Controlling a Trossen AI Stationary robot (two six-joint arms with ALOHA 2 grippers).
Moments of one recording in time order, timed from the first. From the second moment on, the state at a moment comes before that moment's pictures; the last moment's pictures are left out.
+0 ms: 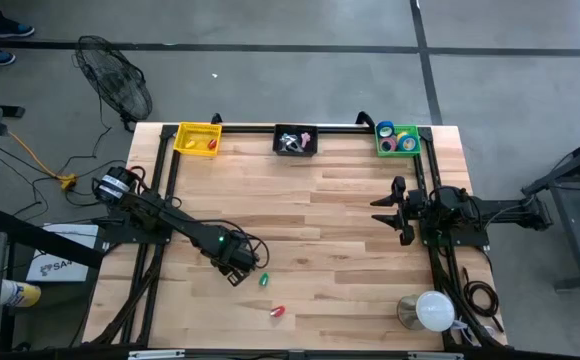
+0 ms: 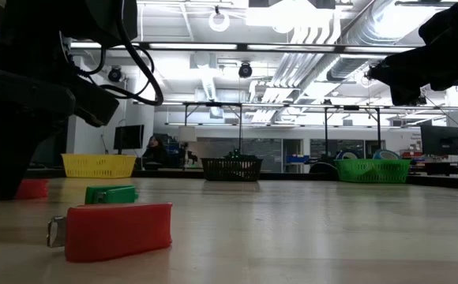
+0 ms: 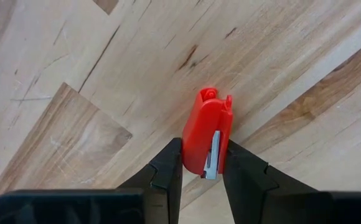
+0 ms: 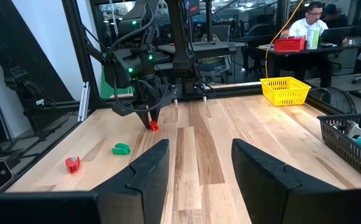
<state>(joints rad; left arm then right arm) -0.39 1.70 0.96 -0.81 0.02 -1.15 0.01 0.03 0.01 0.03 0.00 0.11</state>
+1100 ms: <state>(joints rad) 0.18 1.41 0.96 -0.95 -0.52 -0.98 0.01 0.03 0.01 0.03 0.00 0.10</state>
